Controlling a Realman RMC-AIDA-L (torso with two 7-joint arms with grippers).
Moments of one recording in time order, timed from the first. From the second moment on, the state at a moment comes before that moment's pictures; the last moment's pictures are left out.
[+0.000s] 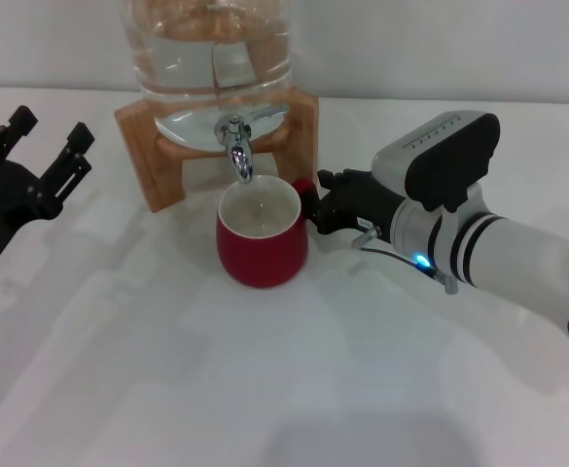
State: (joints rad) left arm -0.26 -2.09 1.08 0.35 -2.39 -1.36 2.51; right arm 0.85 2.03 0.51 0.56 -2.18 -0.35 0.20
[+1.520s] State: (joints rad) left arm -0.26 -2.08 1.08 0.35 -2.40 -1.35 2.51; right arm 0.82 2.03 0.49 0.57 -2.20 -0.39 0.19
